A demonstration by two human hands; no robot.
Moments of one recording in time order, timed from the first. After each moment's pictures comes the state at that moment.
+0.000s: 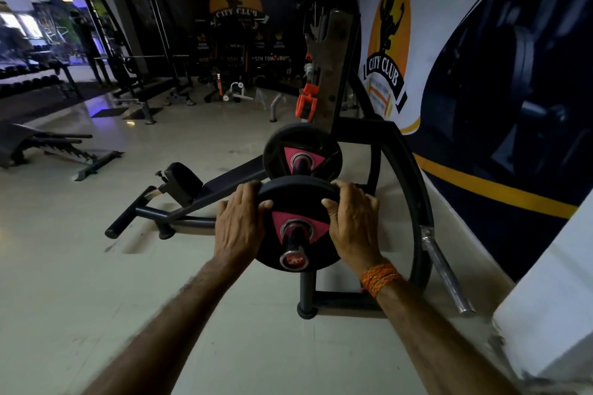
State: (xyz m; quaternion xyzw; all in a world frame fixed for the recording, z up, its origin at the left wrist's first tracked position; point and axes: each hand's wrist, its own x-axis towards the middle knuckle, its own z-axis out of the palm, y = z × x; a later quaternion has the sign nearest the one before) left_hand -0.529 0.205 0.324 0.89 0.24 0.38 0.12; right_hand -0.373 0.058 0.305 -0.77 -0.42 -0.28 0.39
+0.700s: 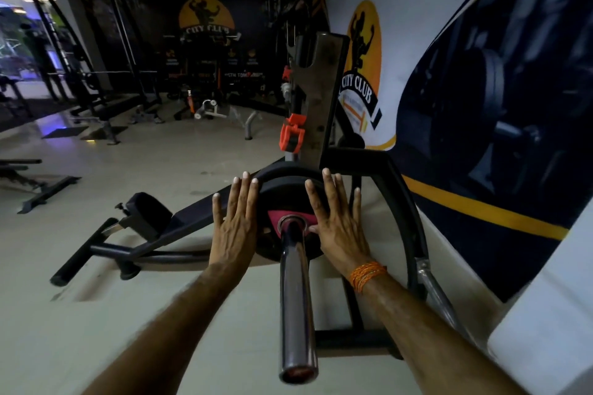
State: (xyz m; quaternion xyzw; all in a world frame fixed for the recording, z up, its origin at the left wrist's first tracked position) left_hand -0.406 0.323 0.313 0.94 0.24 0.25 -0.01; right_hand -0.259 0.156 0.306 -0.84 -0.46 -0.26 0.16
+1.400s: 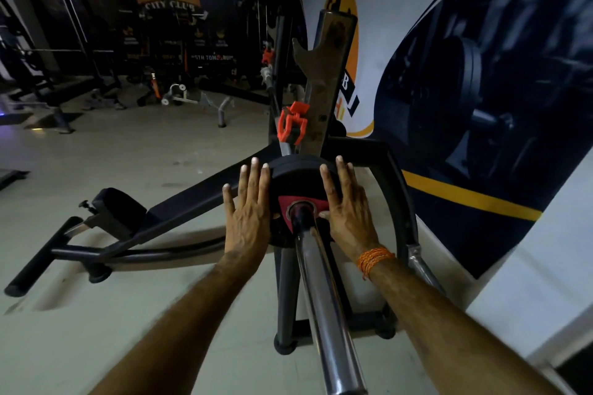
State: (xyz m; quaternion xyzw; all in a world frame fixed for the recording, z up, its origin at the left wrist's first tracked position) left_hand -0.371 0.355 0.309 0.94 0.19 0.27 0.07; right_hand -0.239 0.186 0.300 -0.86 -0.41 -0.25 0.20
